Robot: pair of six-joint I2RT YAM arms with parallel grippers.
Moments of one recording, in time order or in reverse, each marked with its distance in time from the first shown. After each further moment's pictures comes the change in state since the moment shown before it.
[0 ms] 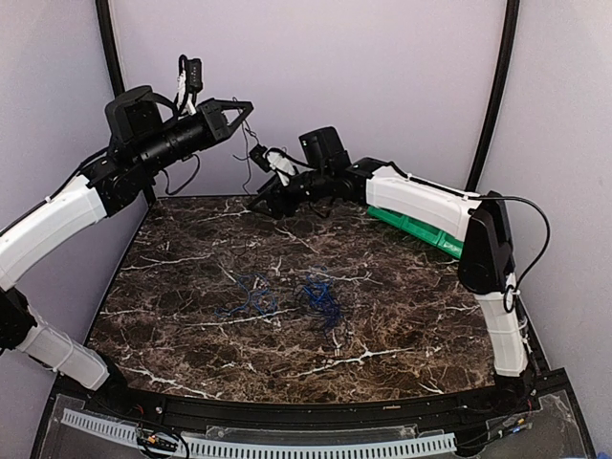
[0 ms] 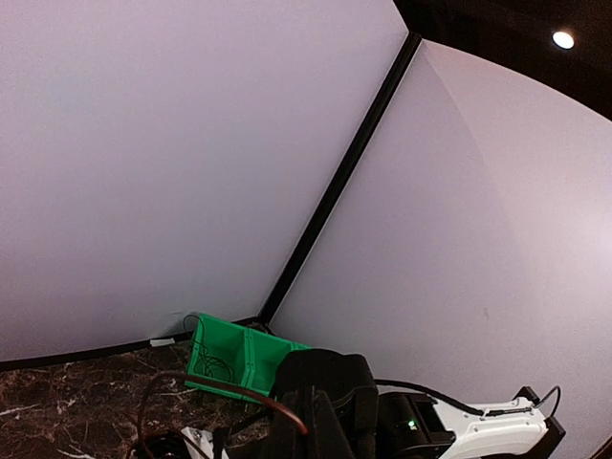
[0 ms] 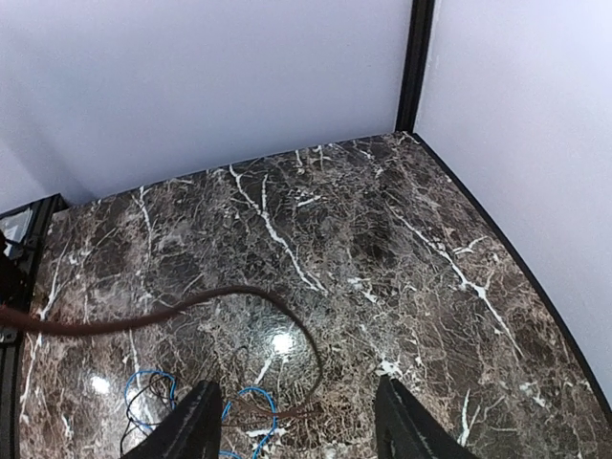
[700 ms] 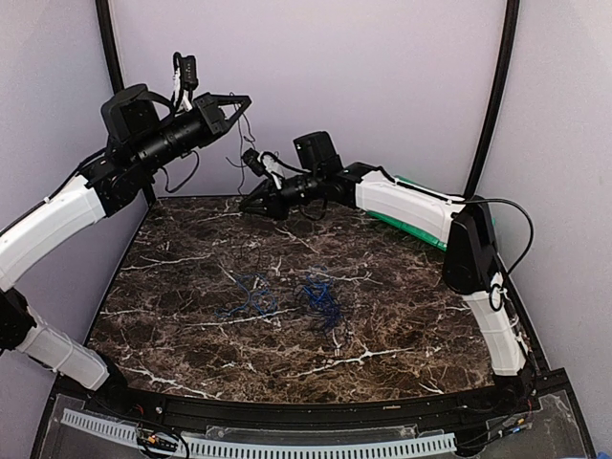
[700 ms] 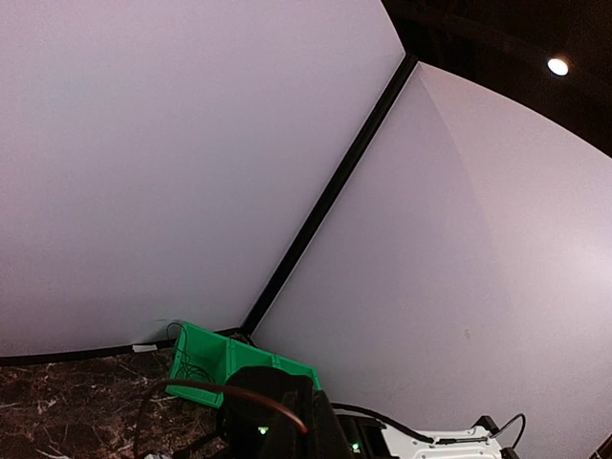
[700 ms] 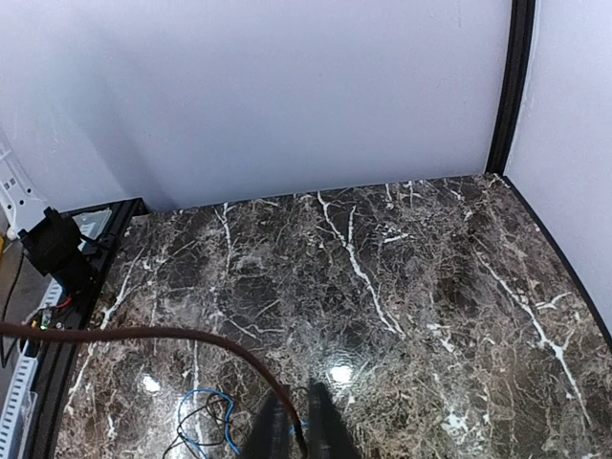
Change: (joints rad) left arm 0.000 -0.006 0.000 0.044 -0.004 -0.077; right arm -0.004 0.114 0.112 0.043 -0.259 0.023
